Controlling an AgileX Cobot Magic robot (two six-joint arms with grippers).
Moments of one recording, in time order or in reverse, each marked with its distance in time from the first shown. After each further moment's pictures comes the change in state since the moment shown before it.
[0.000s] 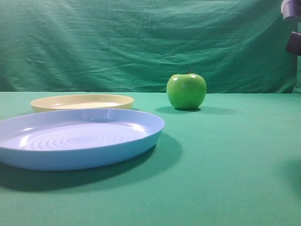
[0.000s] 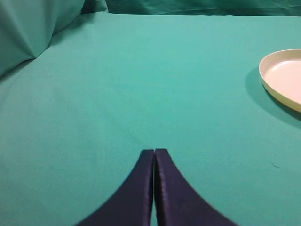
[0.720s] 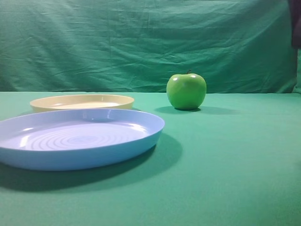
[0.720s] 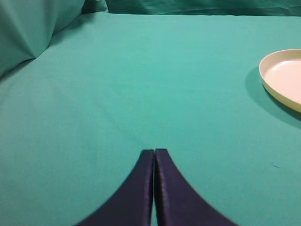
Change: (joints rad) left arm 0.000 0.000 0.000 0.000 0.000 -0.001; right arm 0.000 -0.403 -0.296 0.039 0.387 -0.007
